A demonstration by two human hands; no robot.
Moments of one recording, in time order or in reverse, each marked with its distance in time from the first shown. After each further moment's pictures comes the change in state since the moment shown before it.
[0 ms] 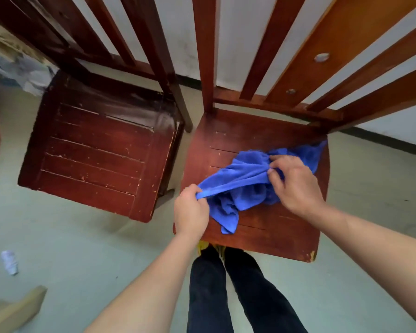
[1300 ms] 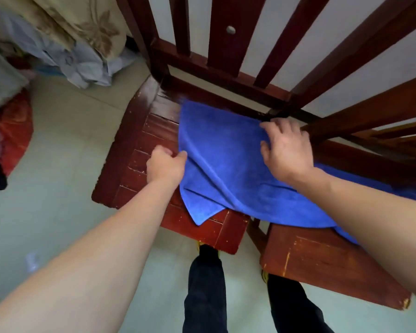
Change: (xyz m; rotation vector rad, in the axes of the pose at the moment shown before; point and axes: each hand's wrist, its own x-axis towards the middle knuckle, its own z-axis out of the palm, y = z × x) left_hand 0.242 -0.125 -0.208 -0.108 0.068 -0.311; right_hand 0.162 -0.252 0.111 -0.388 0.016 -0.120
